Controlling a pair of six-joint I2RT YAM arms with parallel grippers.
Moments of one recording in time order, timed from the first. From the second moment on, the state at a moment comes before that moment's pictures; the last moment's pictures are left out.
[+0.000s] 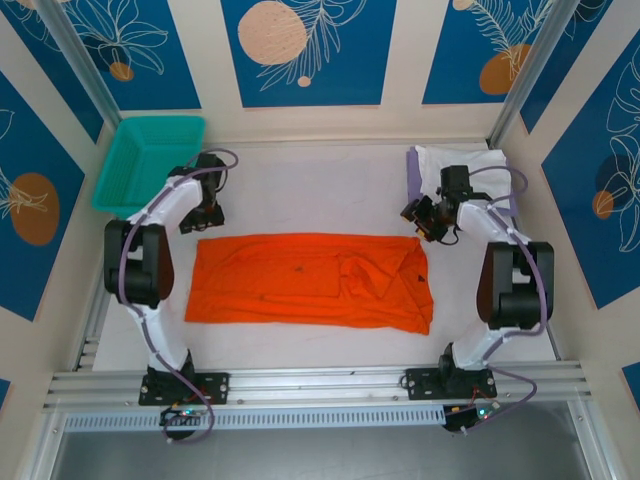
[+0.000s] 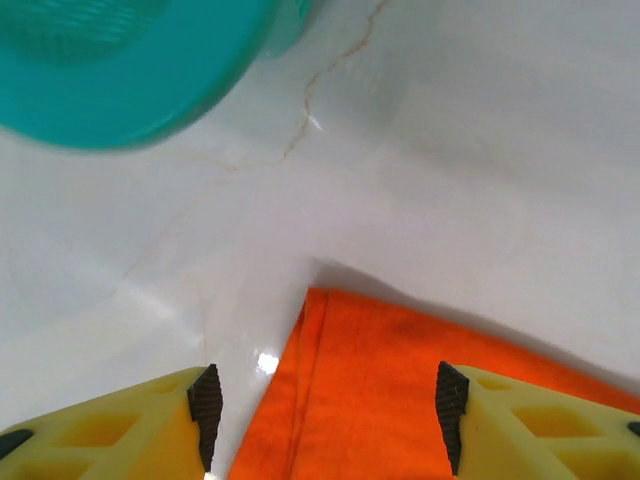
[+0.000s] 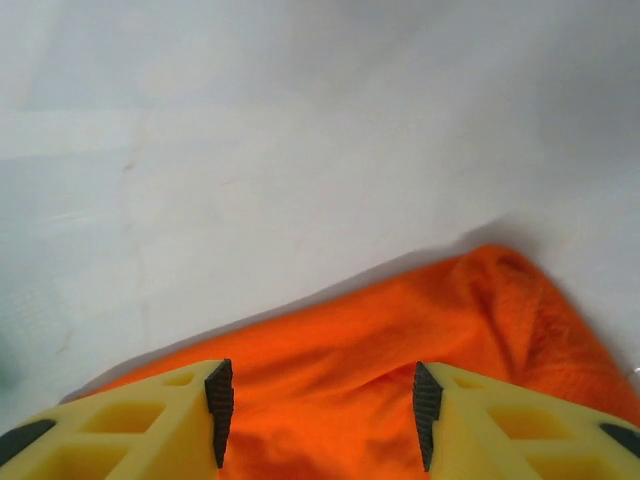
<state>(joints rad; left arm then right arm) -0.14 1.87 1.48 -0.99 -0.31 -0.51 0.00 1.62 1.12 -0.58 -0.34 0.71</state>
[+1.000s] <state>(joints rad) -0.03 1.78 1.16 -0.94 0.01 -0.64 0.37 1.42 0.79 -0.67 -0.39 0.81</state>
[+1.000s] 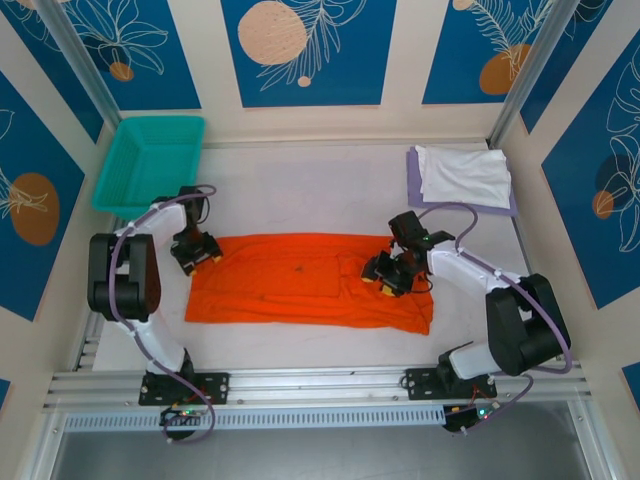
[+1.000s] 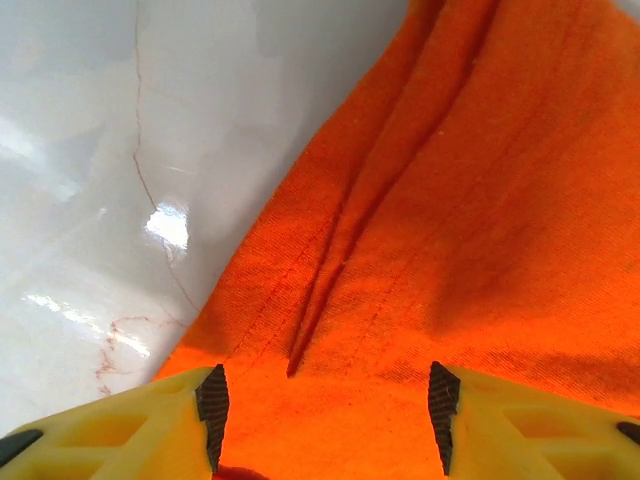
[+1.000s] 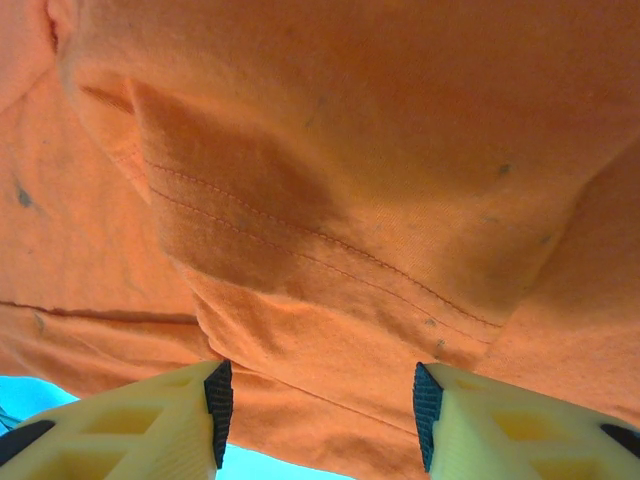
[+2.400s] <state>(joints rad) -0.03 1.84 1.25 -0.93 -0.16 -0.47 0.27 1.57 0.77 -0.64 -0.49 0.86</state>
